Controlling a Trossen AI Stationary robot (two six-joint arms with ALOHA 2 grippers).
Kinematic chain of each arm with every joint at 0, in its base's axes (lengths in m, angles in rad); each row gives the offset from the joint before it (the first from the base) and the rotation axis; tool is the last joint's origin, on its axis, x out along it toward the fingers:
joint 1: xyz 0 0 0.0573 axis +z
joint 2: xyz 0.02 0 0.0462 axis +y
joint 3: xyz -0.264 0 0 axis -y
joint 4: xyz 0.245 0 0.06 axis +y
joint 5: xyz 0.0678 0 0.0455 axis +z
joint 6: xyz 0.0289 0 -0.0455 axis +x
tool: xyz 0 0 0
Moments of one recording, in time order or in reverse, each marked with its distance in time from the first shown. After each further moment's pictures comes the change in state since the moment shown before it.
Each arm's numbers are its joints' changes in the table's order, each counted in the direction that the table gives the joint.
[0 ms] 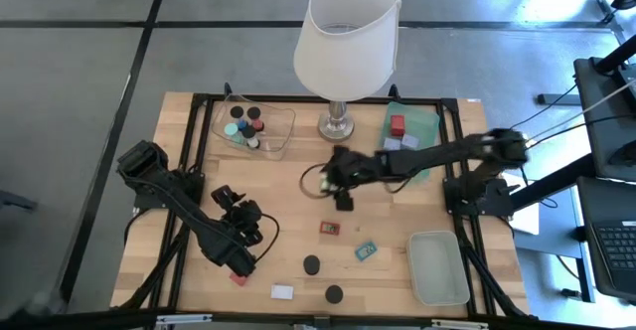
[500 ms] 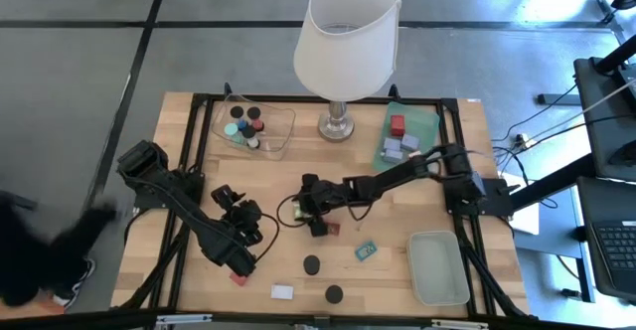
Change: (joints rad) left arm 0.004 0.000 0.000 0.007 0.000 0.000; right arm 0.091 0.448 0.187 -0.346 0.080 0.015
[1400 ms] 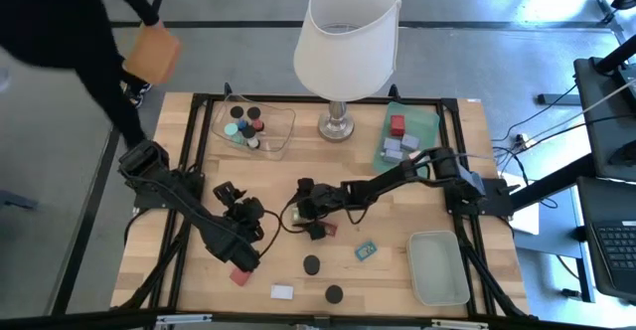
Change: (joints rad) left arm 0.038 0.000 0.000 0.000 -0.001 0.061; right arm 0.007 0.104 0.001 -0.158 0.020 -0.089
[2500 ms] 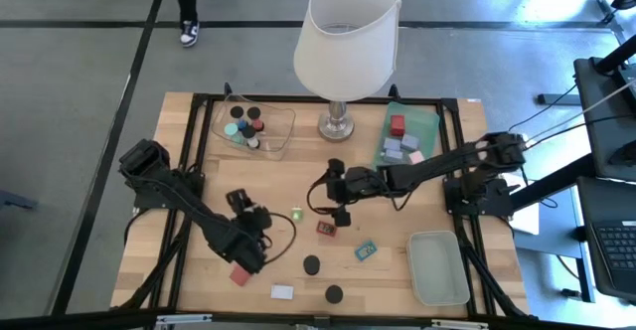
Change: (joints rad) left arm 0.023 0.000 0.000 -0.210 -0.117 0.258; right arm 0.001 -0.490 -0.273 0.155 -0.091 0.085
